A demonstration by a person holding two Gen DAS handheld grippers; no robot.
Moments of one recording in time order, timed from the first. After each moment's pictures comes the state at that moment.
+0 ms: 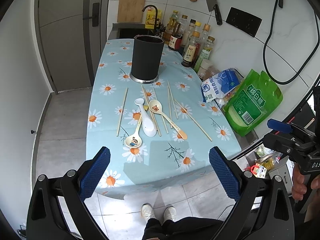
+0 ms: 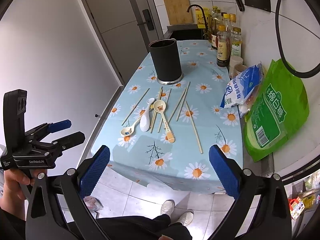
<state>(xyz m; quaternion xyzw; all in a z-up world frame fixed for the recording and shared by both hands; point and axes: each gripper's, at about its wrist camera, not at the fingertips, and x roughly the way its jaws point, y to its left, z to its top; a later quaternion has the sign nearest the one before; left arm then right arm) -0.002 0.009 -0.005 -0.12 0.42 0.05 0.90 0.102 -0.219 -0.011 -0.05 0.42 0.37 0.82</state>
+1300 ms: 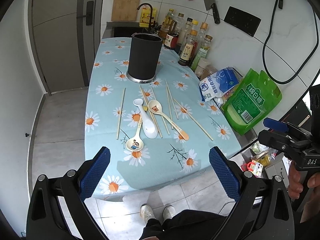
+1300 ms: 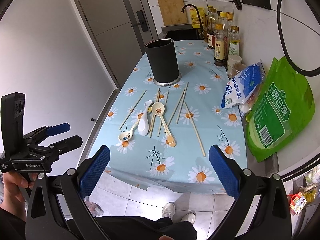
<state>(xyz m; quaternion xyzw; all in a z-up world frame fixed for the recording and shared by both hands) 0.008 0.024 -0.014 -0.13 0.42 0.02 0.90 0.105 -0.206 -0.018 -0.04 0.42 0.35 0.83</state>
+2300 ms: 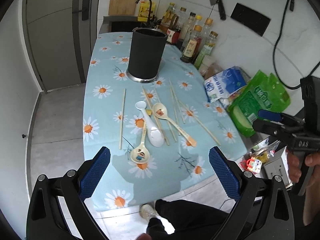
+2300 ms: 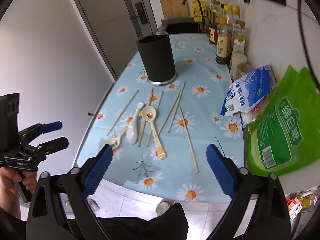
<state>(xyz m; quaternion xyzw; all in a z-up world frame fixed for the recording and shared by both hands) 0.052 0.056 -0.031 -0.13 0.45 0.01 0.88 0.173 -0.184 -0.037 -0.07 0.45 0.36 0.82</state>
